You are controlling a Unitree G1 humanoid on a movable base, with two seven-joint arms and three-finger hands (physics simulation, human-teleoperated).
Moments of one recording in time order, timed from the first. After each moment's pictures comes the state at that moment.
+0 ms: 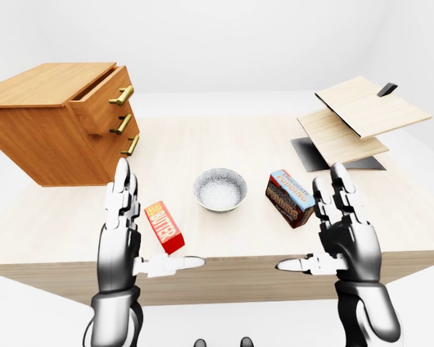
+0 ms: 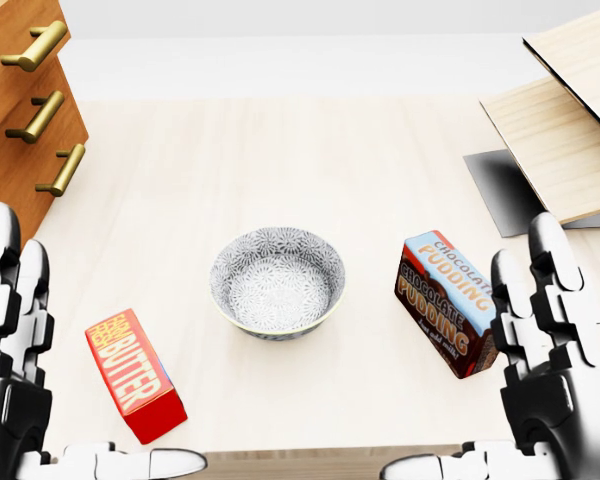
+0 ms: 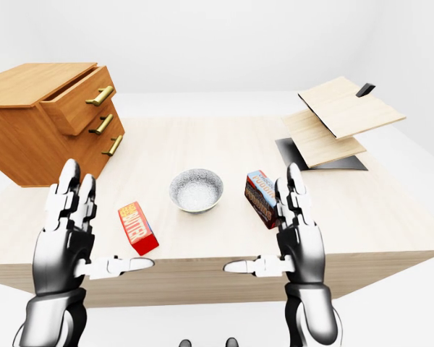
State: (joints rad) left arm 0.34 0.01 -0.07 -0.79 0.18 0.09 0.01; right arm 0.35 0.02 -0.06 -0.72 0.13 0.08 0.14
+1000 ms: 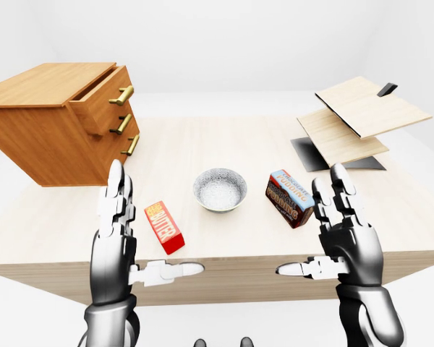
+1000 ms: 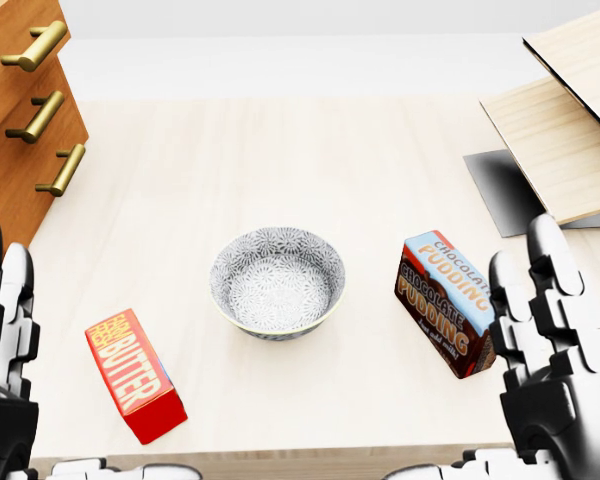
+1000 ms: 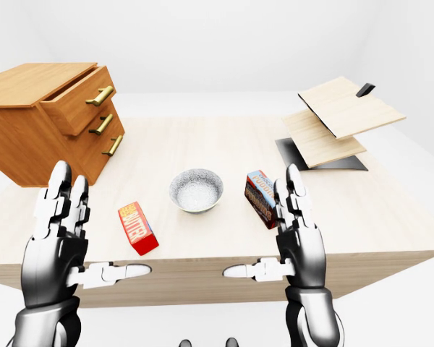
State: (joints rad) left arm 0.40 0.01 -0.08 -0.85 0.20 0.06 0.02; right arm 0.37 0.03 -0.05 -0.74 0.13 0.07 0.16
